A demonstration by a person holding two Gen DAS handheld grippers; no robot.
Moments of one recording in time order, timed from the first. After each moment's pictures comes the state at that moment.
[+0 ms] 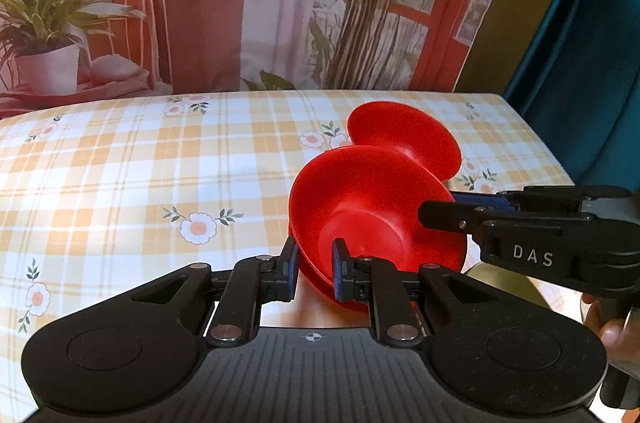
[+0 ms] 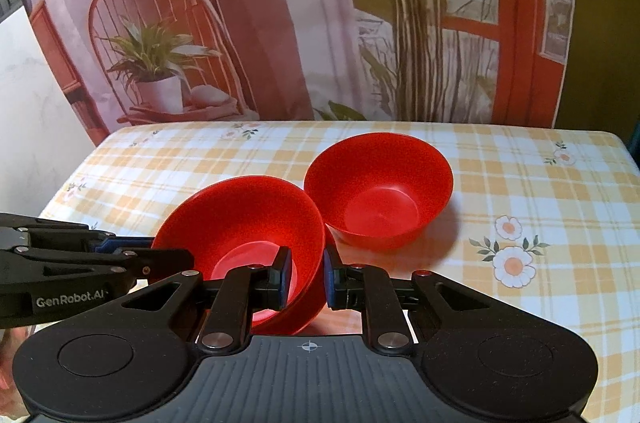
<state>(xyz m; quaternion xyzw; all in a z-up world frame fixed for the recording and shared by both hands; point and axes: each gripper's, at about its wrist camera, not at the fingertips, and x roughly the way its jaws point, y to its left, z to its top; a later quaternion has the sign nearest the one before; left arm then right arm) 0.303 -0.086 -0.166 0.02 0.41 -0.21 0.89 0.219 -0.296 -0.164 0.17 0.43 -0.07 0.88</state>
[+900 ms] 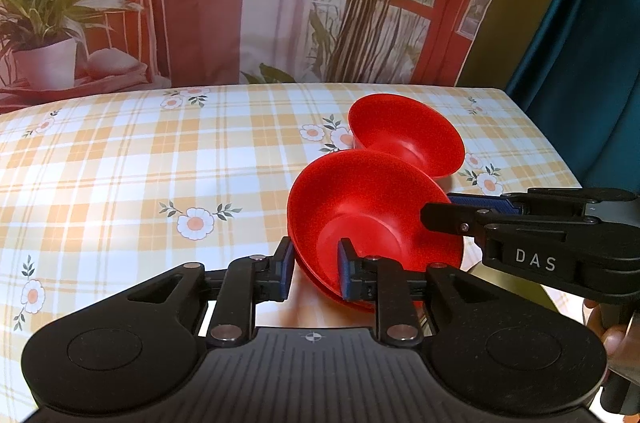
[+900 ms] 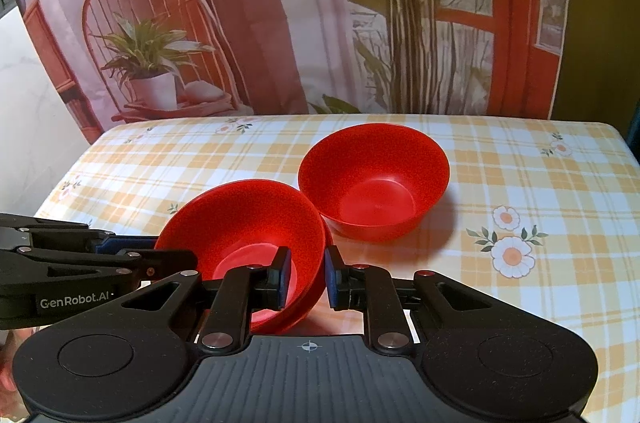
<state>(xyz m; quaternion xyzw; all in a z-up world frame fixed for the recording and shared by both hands) 0.306 -0.087 -0.169 0.02 0.41 -0.21 0.89 0.218 -0.298 -0.168 0.17 0.44 -0.08 0.88</state>
